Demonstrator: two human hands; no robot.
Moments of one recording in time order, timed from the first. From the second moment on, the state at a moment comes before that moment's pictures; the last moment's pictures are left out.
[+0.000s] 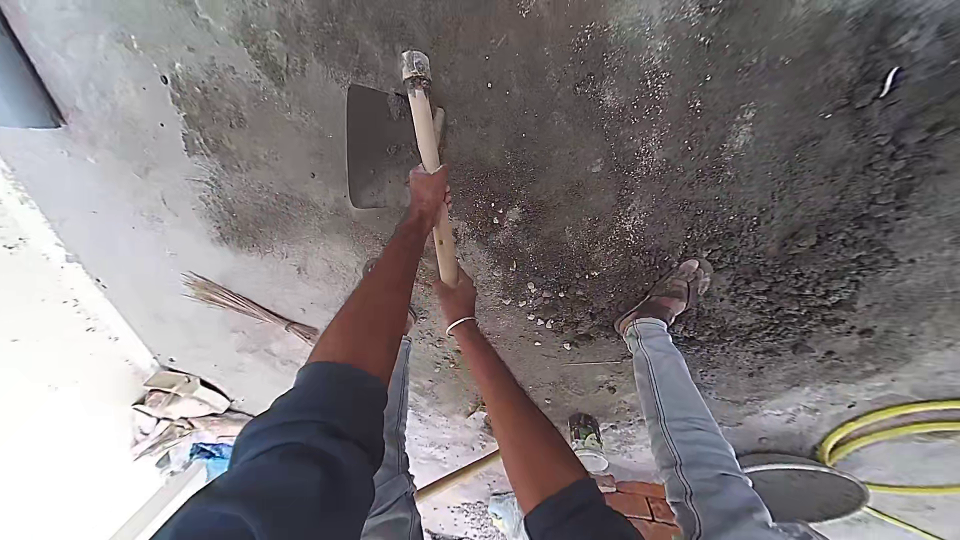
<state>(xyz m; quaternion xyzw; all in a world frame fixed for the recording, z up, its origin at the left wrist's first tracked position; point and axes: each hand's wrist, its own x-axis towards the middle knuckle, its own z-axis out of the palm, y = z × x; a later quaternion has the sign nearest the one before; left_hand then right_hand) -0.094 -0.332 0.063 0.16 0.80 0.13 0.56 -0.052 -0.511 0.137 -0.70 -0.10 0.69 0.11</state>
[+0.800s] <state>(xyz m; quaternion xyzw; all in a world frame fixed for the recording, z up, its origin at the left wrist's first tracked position) 0.061 -0.495 0.128 0.32 0.73 0.00 0.60 0.040 -0.679 0.175 -0.80 -0.03 0.55 0.23</state>
